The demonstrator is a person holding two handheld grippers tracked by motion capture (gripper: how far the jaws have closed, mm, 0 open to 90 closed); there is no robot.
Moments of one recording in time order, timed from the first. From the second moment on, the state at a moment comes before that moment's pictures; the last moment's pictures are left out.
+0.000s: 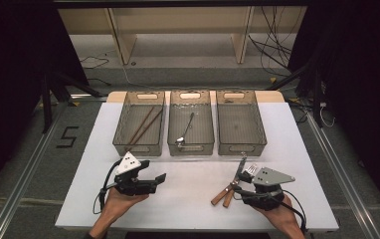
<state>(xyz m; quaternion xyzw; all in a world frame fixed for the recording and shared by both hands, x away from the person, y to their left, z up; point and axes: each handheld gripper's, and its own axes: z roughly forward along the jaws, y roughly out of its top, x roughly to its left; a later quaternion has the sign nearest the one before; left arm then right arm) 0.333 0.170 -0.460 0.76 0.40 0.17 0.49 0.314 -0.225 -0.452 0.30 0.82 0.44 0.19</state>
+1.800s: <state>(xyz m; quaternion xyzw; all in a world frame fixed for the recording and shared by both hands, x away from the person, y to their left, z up) 0.309 0.196 -0.472 0.73 0.38 0.22 0.52 0.415 -0.221 -0.487 0.39 0.83 0.35 0.19</state>
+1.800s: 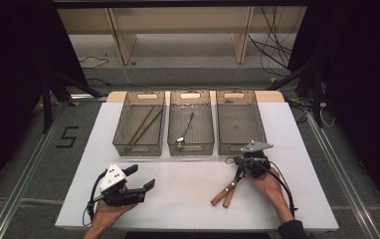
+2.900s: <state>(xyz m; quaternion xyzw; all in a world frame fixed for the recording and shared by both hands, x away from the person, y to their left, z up) 0.307 0.193 -0.474 0.74 0.37 0.22 0.52 0.387 -0.242 -0.483 0.44 0.84 0.28 0.18</state>
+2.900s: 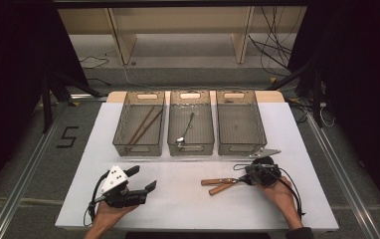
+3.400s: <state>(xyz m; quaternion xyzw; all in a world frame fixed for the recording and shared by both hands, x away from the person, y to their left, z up) 0.308 0.194 -0.474 0.74 0.37 0.21 0.52 0.362 -0.250 -0.481 0.44 0.84 0.27 0.16</state>
